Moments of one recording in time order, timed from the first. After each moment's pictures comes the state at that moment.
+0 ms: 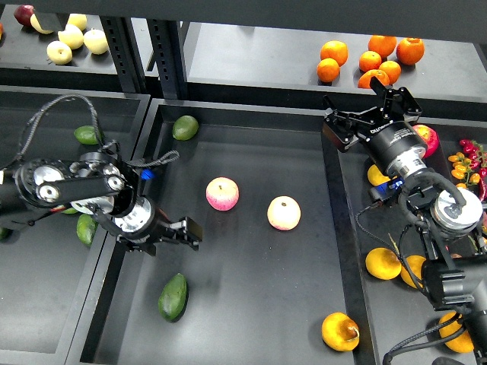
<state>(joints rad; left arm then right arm) -1.15 0.30 0.28 -1.04 0.56 -0.49 0.49 0.41 0.02 1.46 1.21 0.15 -0.01 -0.29</state>
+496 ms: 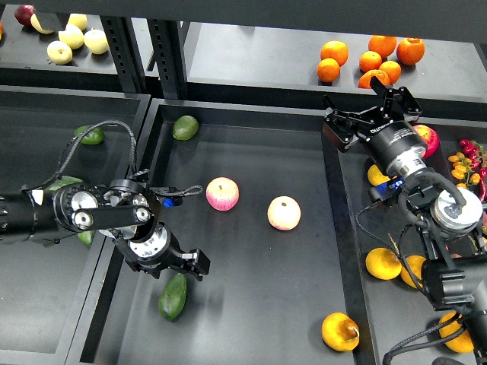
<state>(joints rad) -1.12 0.21 0.35 -0.99 0.61 -0.49 0.49 0.41 0.02 1.46 1.21 0.15 -0.01 -0.29</state>
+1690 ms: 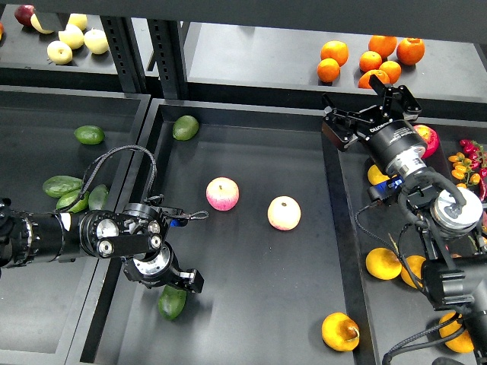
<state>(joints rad) -1.04 0.10 0.40 -0.84 0.70 -0.49 0.49 0.41 0.02 1.46 1.22 0.16 -0.01 -0.29</state>
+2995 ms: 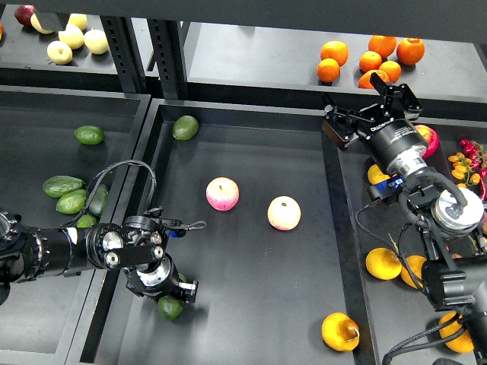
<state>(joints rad) -0.98 0.07 0.39 -0.76 0.61 -0.49 0.49 0.40 0.01 1.46 1.23 0.16 0.00 -0.29</state>
